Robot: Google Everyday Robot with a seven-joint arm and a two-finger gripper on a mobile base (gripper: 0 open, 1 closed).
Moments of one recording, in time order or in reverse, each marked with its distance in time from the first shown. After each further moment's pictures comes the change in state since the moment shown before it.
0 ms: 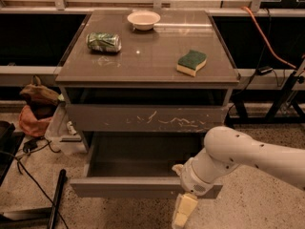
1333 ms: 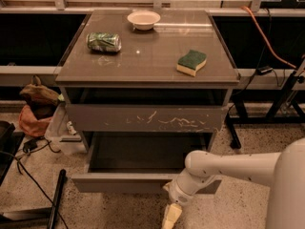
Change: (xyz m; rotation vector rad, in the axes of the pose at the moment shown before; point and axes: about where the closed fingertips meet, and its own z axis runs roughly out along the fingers) arm 0.063 -0.053 0.163 -0.120 -0.009 0.073
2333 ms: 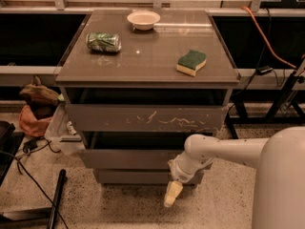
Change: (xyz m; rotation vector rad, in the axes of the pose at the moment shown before) arm -0.011 -0.089 -0.040 0.199 0.053 -0.044
